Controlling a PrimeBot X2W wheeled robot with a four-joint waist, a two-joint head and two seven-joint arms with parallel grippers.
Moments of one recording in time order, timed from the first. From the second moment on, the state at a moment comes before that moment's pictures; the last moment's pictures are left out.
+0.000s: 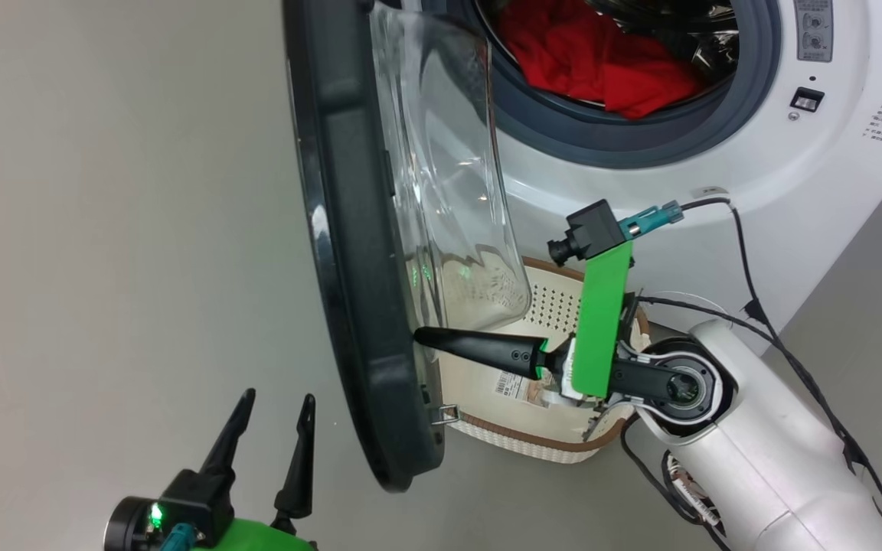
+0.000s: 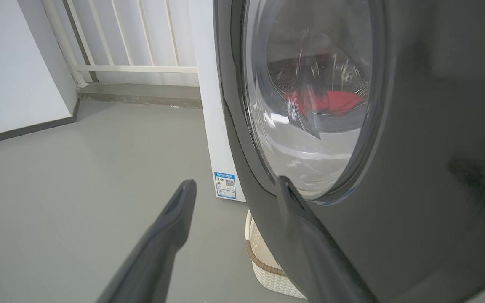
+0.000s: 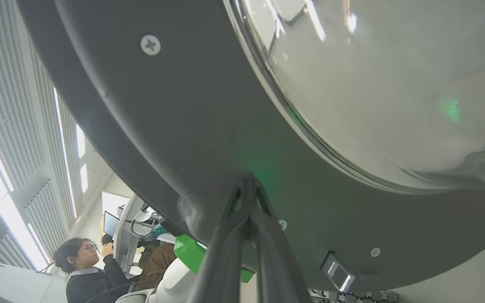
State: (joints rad) left arm -0.09 0.03 -0.24 0.20 -0.17 -0.04 -0.25; right arm -0.65 -0.19 0.57 0.28 1.58 0.13 0.74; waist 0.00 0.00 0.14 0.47
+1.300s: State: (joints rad) left arm -0.08 0.03 -0.14 0.21 -0.16 -0.05 -0.25; right arm -0.49 -0.44 0.60 0.35 1.34 0.13 0.27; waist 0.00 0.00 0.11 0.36
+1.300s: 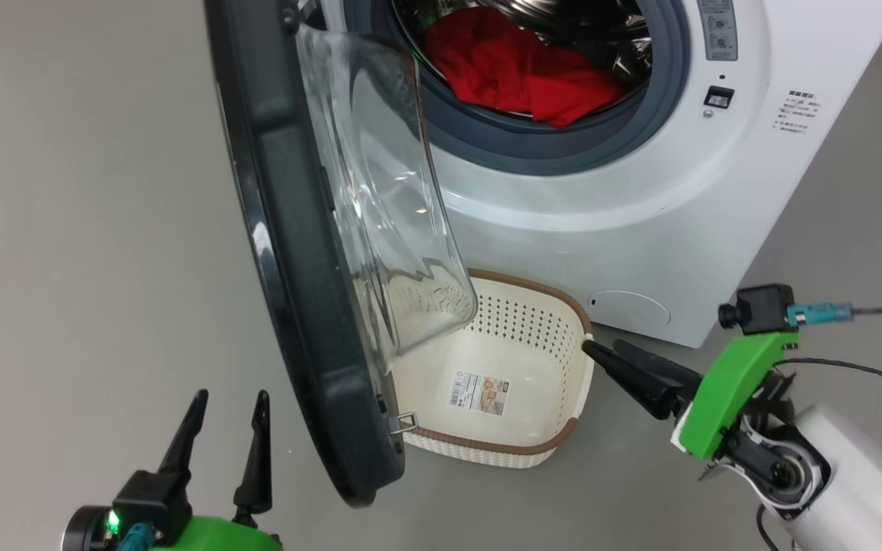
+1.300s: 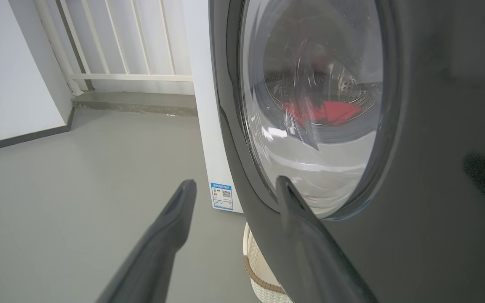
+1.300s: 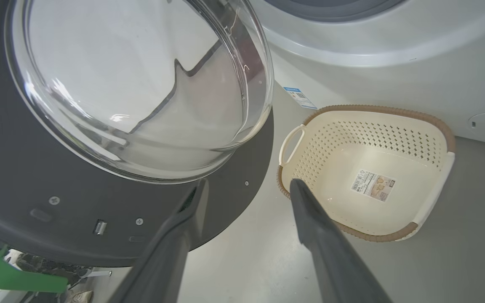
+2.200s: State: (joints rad) left arm -0.05 0.03 -0.12 0.23 -0.15 -0.06 -0.25; right arm -0.37 -0.42 0.47 0.44 0.72 0.13 -0.25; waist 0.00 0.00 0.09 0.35
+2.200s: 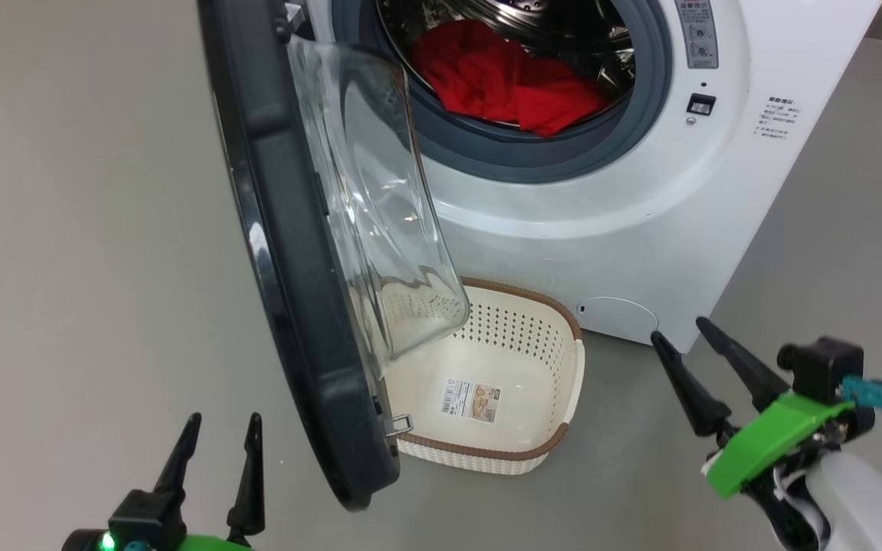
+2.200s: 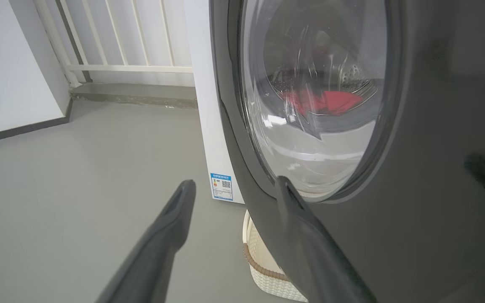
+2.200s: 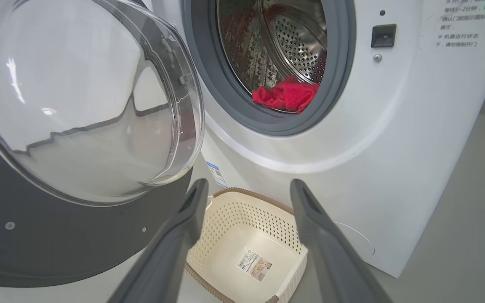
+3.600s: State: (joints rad) left arm -0.13 0.03 -0.12 -0.26 -0.31 -0.08 -0.26; right arm -0.13 -0.29 0.18 0.30 0.41 0.13 -0.25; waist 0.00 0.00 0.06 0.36
